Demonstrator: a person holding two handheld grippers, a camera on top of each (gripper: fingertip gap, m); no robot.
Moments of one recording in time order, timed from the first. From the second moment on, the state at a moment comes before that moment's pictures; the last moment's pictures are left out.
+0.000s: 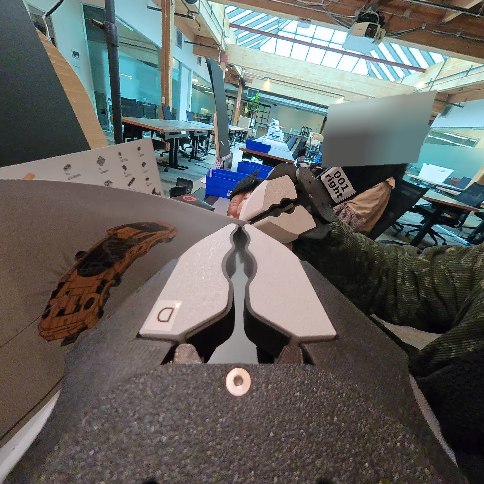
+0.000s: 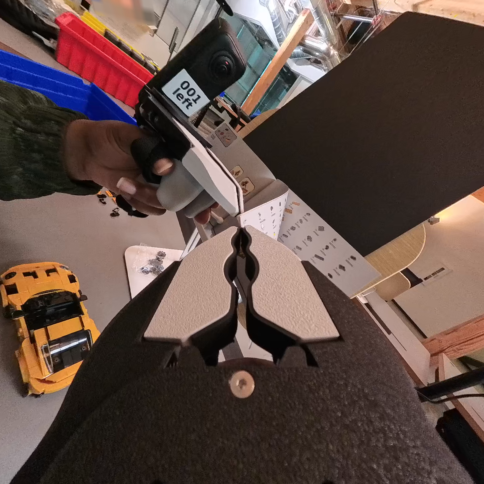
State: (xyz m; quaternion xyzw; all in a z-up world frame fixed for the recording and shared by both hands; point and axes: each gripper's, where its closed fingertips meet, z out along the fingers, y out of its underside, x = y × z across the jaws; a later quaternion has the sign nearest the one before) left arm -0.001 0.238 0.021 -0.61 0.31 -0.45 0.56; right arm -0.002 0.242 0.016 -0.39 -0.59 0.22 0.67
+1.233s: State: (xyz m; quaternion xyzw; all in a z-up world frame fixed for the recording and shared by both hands) left arm -0.018 0.215 0.044 -0.60 0.31 -0.45 0.59; right arm 0.009 0.261 -0.009 -0.44 -0.54 0.02 0.72
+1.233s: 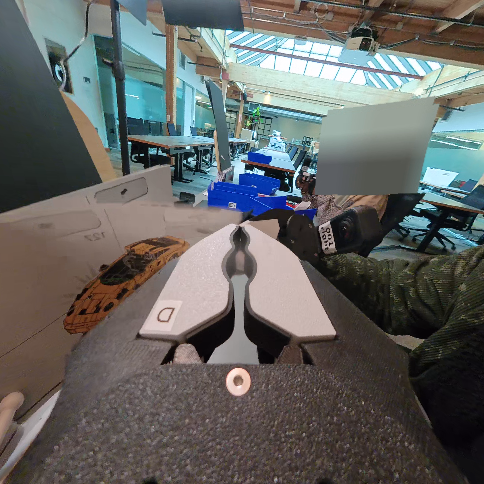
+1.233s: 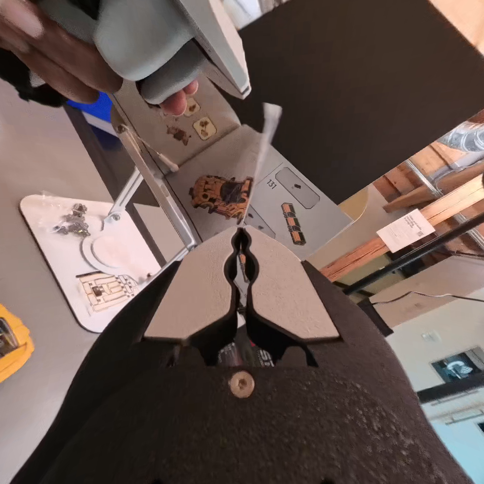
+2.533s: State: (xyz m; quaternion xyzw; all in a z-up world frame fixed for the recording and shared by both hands) left arm -0.225 0.274 -0.040 -0.73 0.05 -0.19 0.65; right arm -0.114 0.224 -0.001 -0.52 -0.62 0.25 0.54
